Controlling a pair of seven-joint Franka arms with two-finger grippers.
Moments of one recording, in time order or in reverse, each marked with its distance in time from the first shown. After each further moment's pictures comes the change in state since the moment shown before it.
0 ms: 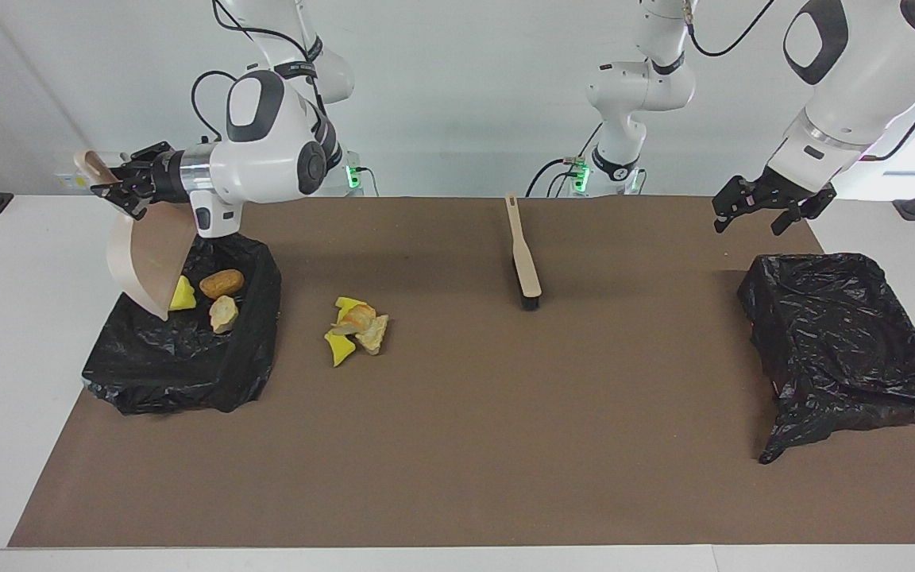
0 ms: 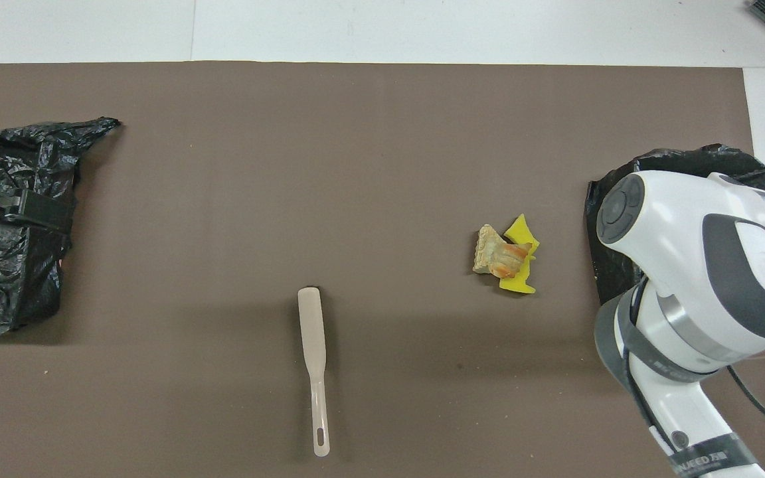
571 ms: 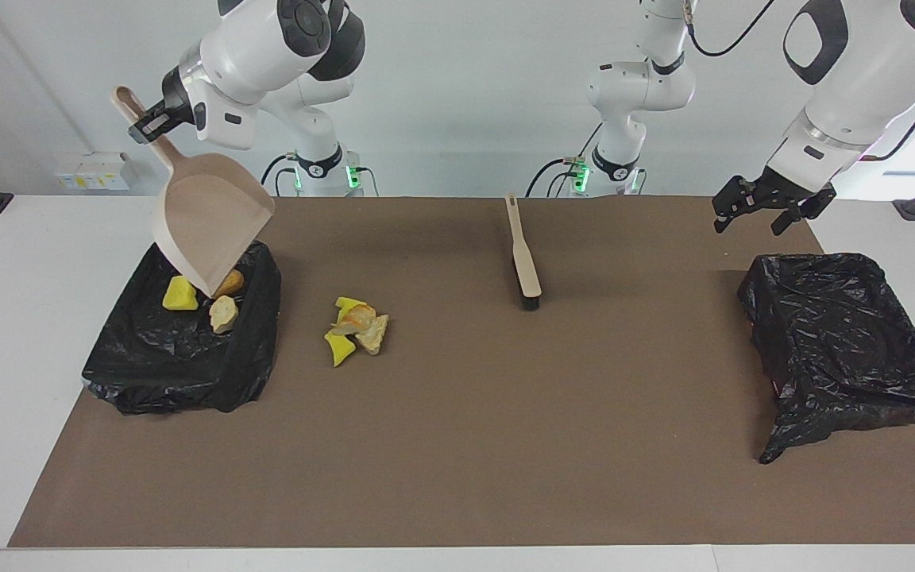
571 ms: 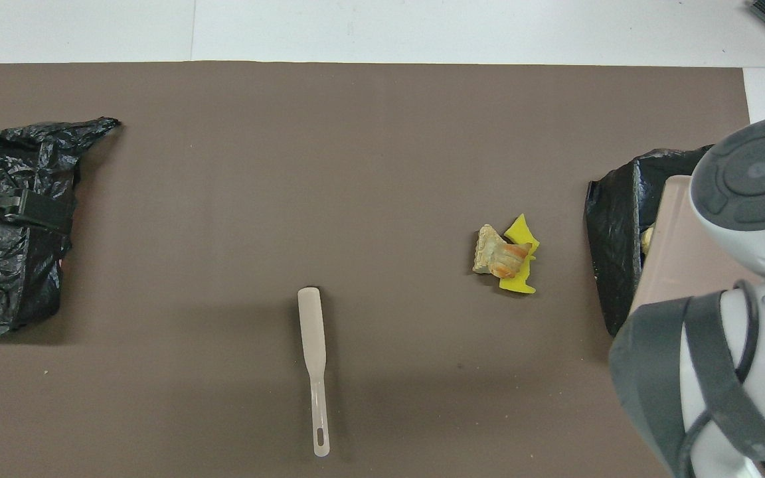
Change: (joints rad) left arm 0.000 0.000 0.000 0.000 0.000 0.000 0.000; right arm 0.040 -0.050 0.033 0.295 0.439 -0.125 0.211
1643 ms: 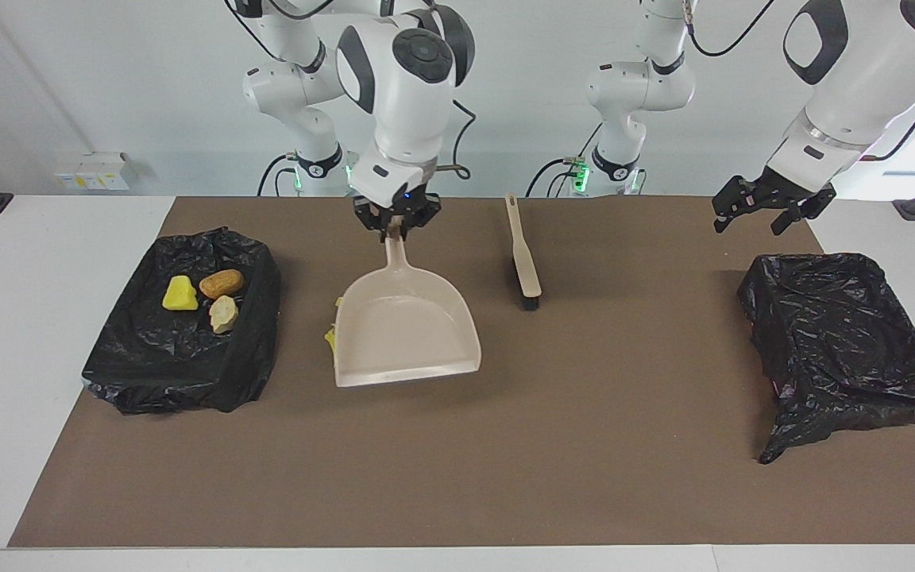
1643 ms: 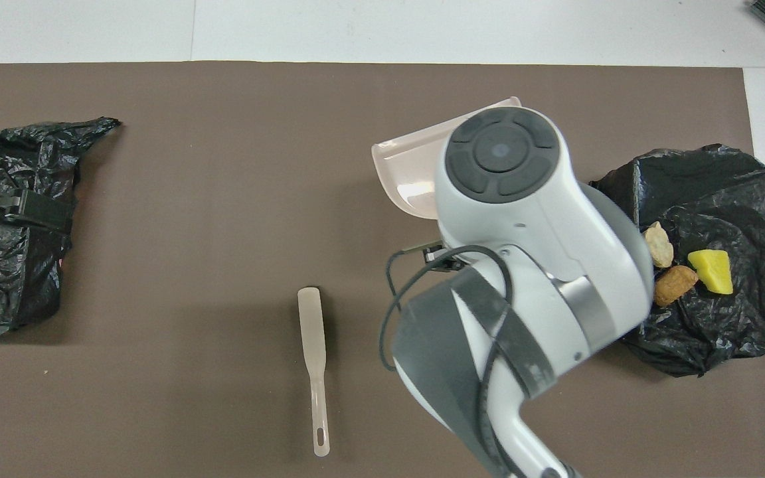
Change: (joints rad) left arm 0.000 0.000 0.000 0.000 0.000 0.000 0.000; right arm 0.191 0.335 0.043 0.200 0.692 0.439 1.348
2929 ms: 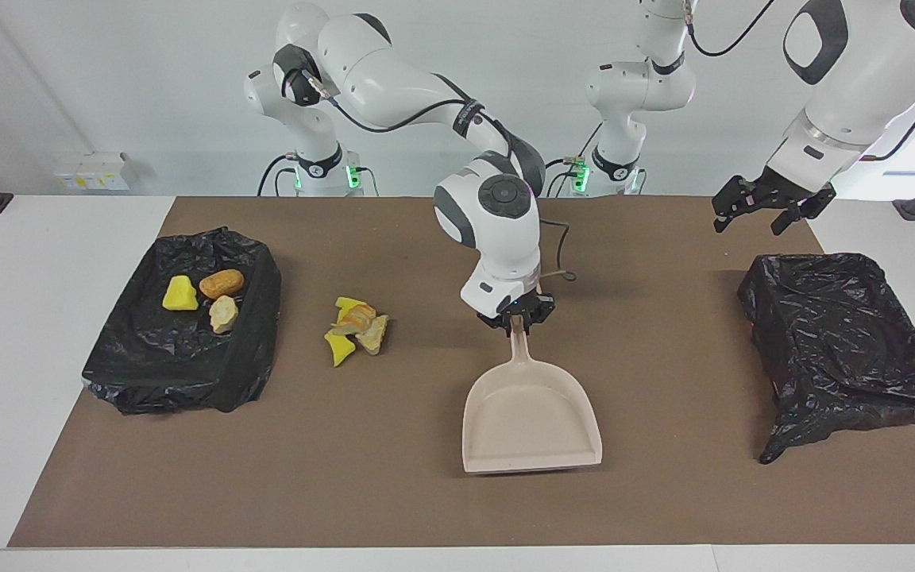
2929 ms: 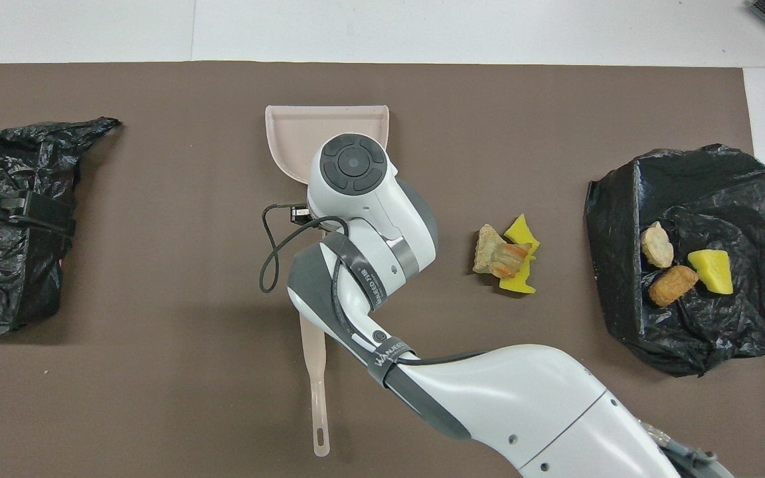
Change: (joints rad) left arm 0.000 -0.002 -0.008 -0.007 0.000 0.003 0.000; right arm 0.104 0.463 0.011 0.222 0.132 0.468 0.223
